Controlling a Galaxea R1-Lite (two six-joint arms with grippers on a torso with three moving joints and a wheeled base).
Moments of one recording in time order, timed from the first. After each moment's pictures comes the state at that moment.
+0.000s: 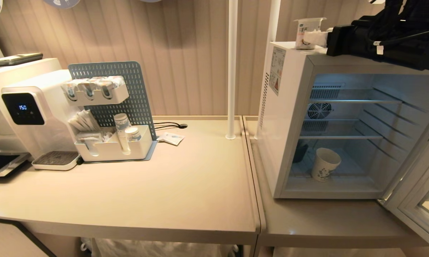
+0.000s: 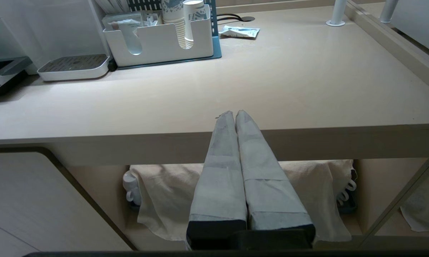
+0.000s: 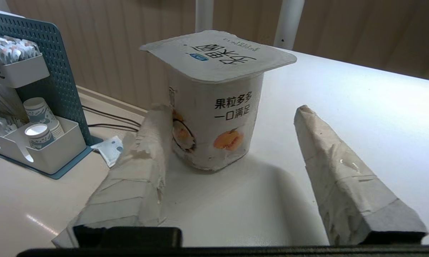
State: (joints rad) left arm 0.00 0.00 0.00 0.01 -0.01 0.08; right arm 0.17 1.85 -1.71 -0.19 0.22 -0.10
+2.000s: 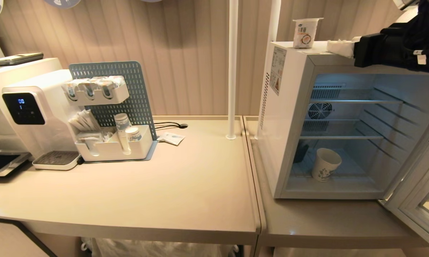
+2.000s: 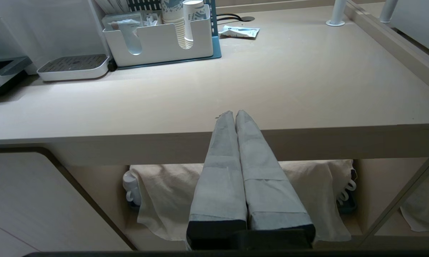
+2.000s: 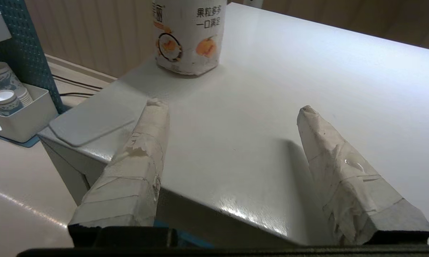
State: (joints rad) left arm 0.00 0.00 0.00 0.01 -0.01 0.08; right arm 0.11 1.68 -1.51 -0.12 0.19 -0.18
